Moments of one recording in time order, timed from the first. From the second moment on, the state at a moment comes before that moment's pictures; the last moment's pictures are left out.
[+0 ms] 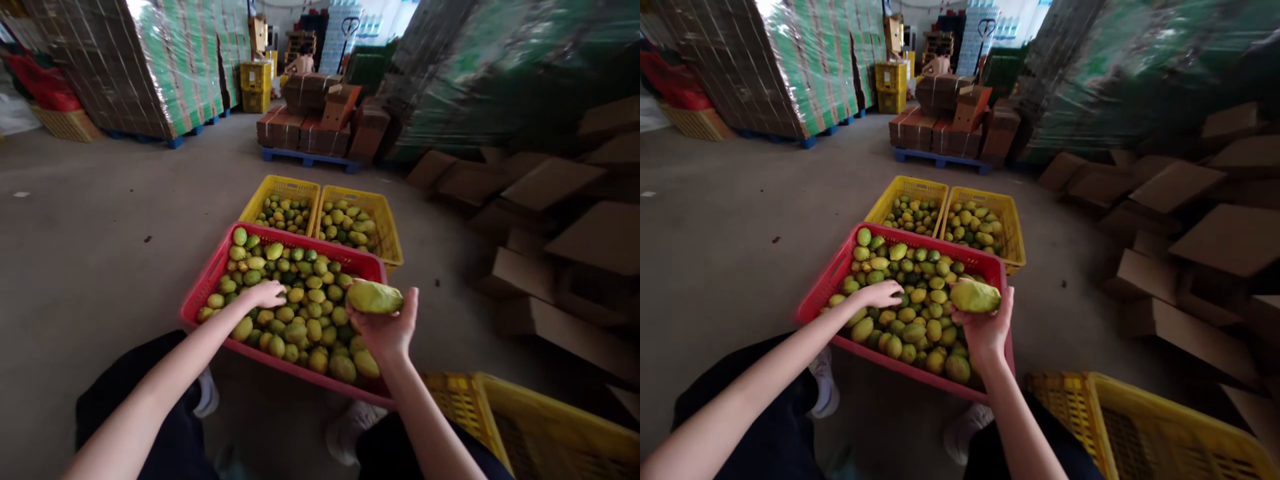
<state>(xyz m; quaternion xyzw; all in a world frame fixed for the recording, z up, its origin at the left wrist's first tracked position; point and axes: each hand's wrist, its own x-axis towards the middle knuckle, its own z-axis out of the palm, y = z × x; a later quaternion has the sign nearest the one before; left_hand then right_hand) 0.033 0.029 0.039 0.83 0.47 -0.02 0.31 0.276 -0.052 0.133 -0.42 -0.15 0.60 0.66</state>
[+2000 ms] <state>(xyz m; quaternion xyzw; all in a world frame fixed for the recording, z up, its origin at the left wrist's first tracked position) 0.044 -0.052 0.128 0.79 0.33 0.50 0.10 0.244 -0.068 0.145 -0.52 -0.71 0.14 0.46</state>
